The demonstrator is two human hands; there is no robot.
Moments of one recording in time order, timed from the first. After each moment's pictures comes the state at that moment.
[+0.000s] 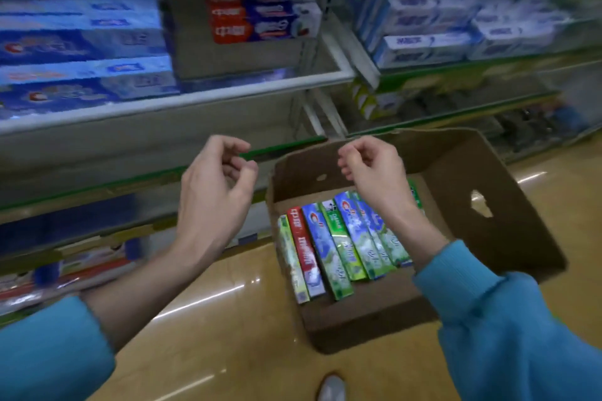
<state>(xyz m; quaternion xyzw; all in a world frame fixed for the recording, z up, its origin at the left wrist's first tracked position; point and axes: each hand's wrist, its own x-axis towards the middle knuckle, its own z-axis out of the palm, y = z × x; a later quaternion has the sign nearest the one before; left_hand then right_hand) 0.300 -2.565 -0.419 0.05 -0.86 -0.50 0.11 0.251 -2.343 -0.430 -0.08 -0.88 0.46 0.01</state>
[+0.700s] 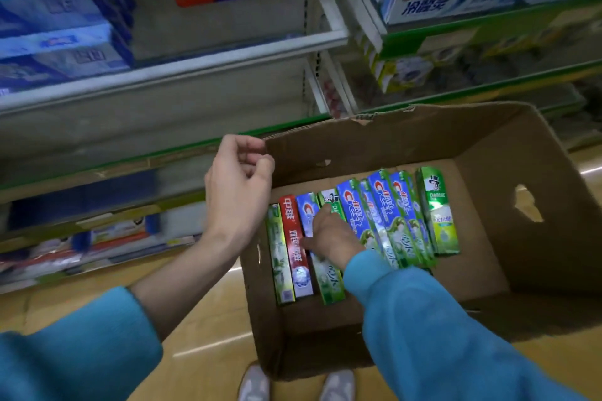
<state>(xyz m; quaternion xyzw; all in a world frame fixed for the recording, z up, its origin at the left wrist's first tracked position) 0.270 -2.466 -0.458 0.21 -0.83 -0.52 0.07 0.260 -2.334 -0.593 -0.08 -0.89 0.21 -0.40</state>
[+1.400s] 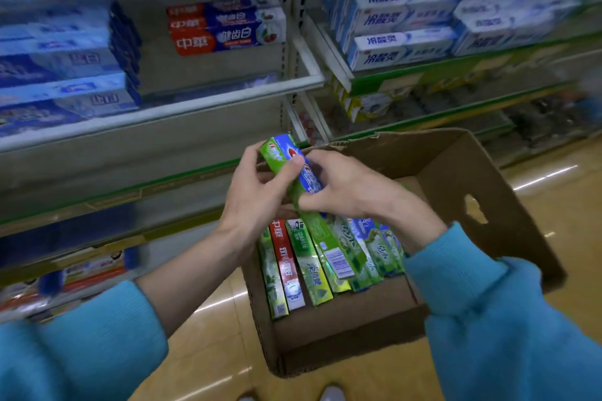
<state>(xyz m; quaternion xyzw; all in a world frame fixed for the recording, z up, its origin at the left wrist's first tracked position) 0.270 -2.458 -0.416 0.17 -0.69 -0.70 -0.09 0.237 -2.313 -0.391 0.08 -0.92 0.31 -0.24</state>
